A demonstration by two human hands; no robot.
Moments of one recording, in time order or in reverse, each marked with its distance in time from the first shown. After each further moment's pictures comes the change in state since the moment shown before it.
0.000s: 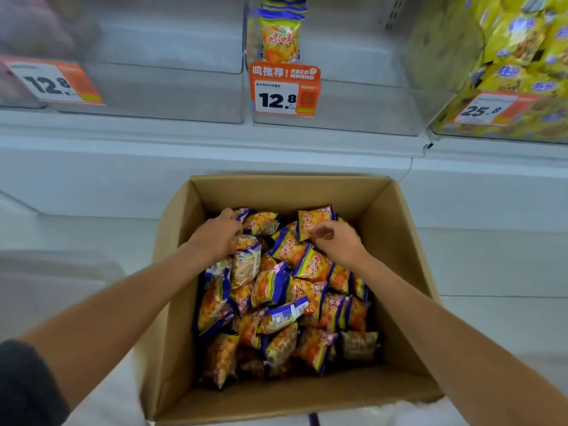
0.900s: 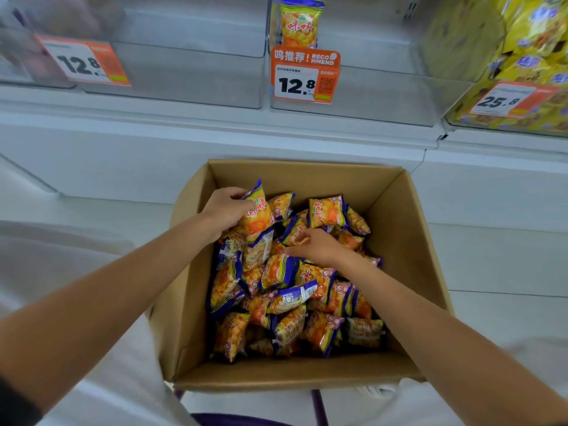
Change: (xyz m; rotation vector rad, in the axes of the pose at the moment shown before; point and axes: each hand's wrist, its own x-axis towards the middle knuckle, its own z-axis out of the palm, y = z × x) left_hand -0.027 0.021 -0.036 -1.116 0.148 -0.429; right_hand -0.019 -0.038 0.043 -0.065 -0.348 0.158
